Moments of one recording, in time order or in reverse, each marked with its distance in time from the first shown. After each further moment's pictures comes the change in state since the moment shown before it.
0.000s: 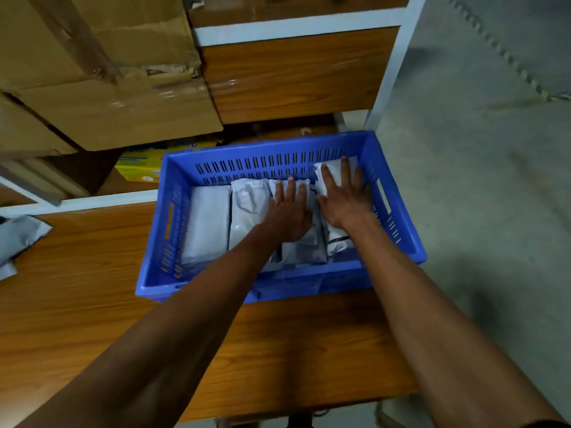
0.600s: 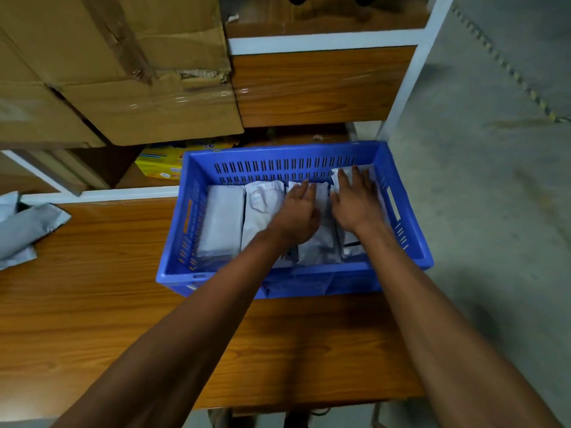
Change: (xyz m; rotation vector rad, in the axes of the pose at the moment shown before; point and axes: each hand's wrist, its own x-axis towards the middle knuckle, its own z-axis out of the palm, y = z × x) left_hand -0.055 0.011 -0.036 -0.221 0.225 0.114; right_hand -0.019 -0.018 -0.021 0.093 0.136 -0.040
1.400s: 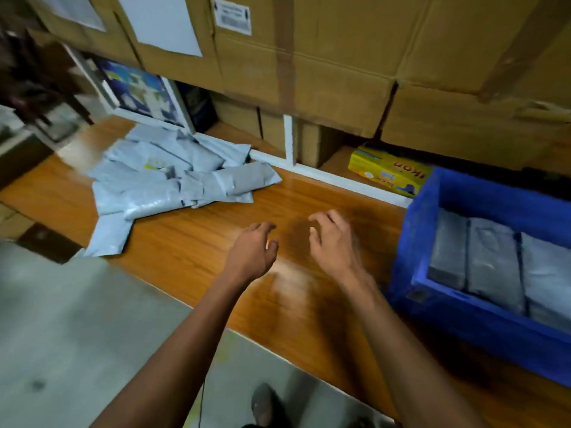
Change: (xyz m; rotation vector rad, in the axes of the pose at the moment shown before) left_hand -0.412 -0.363 -0.153 -0.027 0.405 -0.618; right_hand -0.156 -0.480 0.139 0.330 0.040 -0.629
